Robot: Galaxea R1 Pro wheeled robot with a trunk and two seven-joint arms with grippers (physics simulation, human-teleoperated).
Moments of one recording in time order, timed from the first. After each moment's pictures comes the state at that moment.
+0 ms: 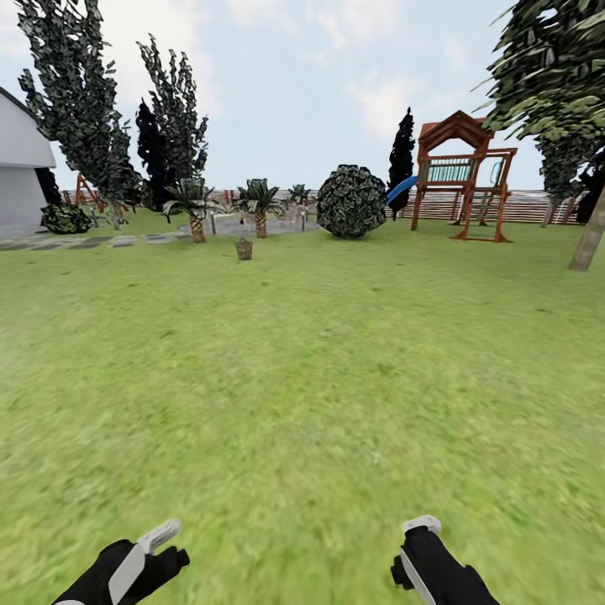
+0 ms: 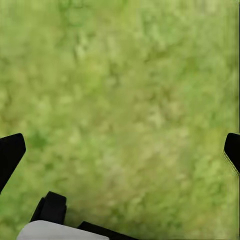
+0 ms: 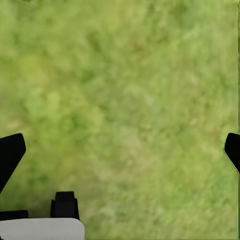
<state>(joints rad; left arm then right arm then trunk) -0.50 0.12 0.16 -0.36 0.38 0.51 0.06 -0.44 0.02 0.15 -0.57 0.05 0.71 -0.21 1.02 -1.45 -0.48</state>
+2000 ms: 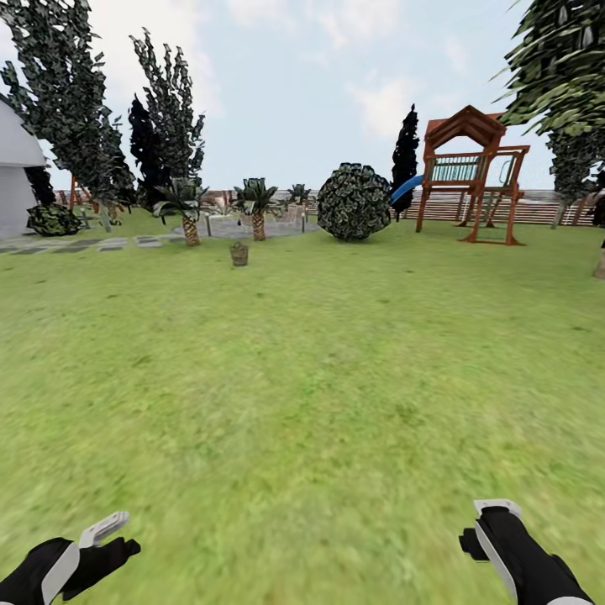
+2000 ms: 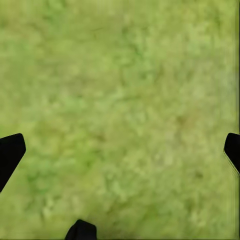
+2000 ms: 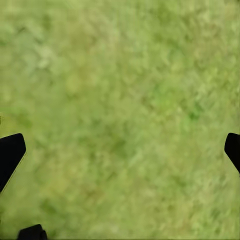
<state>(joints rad) -0.50 0.32 0.15 -0.37 0.39 0.52 -0.10 -0.44 -0.21 0.00 -0.70 -0.02 0.73 -0.17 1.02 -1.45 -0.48</state>
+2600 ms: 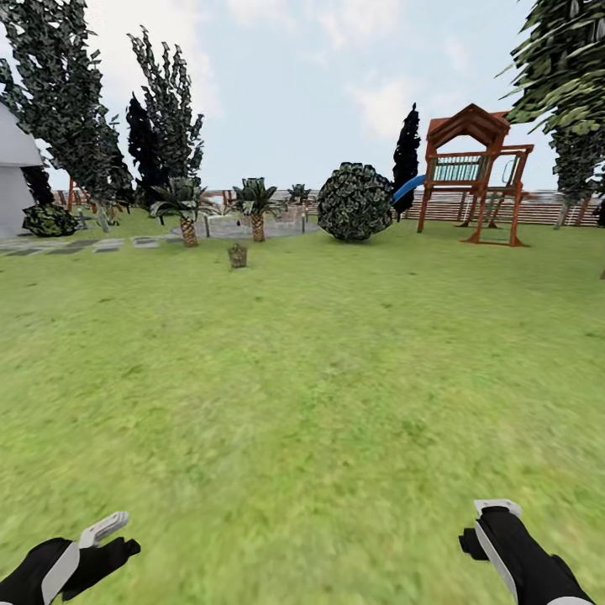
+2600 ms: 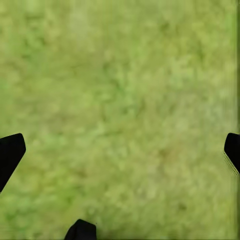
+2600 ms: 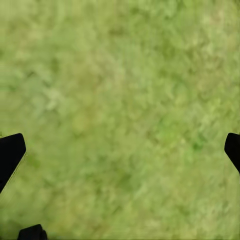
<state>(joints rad) -0.50 0.32 0.15 -0.37 0.39 0.52 -0.10 -0.44 -0.21 -0.01 -0.70 -0.02 0.73 -0.17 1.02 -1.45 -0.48</state>
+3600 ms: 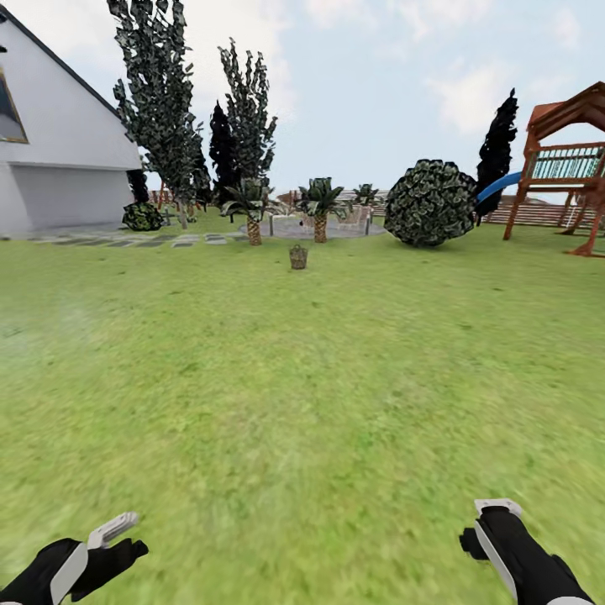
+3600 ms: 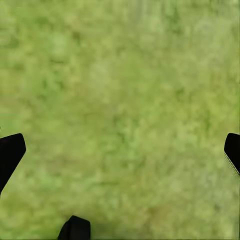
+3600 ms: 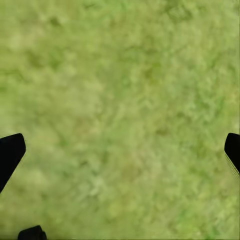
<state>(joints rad) -0.50 0.30 0.15 -0.37 0.39 0.52 -0.10 -0.44 -0.21 -0.01 -0.70 -0.02 0.73 -0.17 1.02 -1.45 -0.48</state>
